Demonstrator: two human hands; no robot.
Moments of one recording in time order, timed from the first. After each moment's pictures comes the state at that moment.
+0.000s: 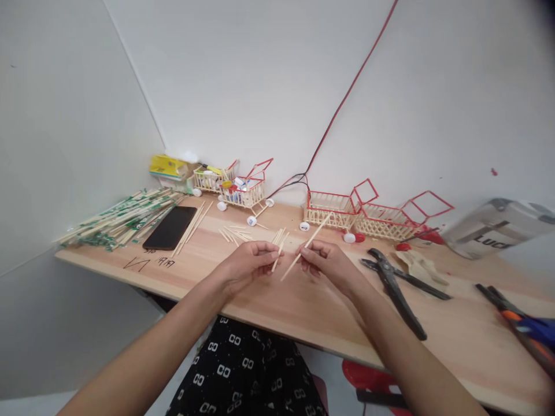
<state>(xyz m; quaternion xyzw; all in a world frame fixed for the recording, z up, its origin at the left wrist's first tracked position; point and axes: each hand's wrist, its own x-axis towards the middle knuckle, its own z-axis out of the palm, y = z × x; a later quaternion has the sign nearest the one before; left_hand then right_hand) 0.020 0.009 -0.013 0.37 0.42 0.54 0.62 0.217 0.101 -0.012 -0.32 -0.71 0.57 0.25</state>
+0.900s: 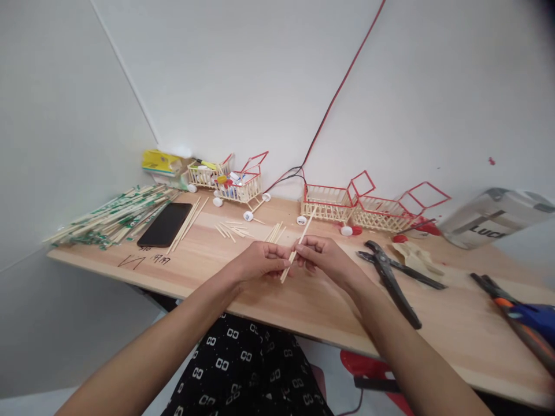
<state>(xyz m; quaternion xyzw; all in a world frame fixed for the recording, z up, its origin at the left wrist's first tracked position) 0.034 0.019 -0.014 0.48 0.46 0.42 0.62 0.218 0.100 -0.007 -0.31 -0.71 0.60 0.23</state>
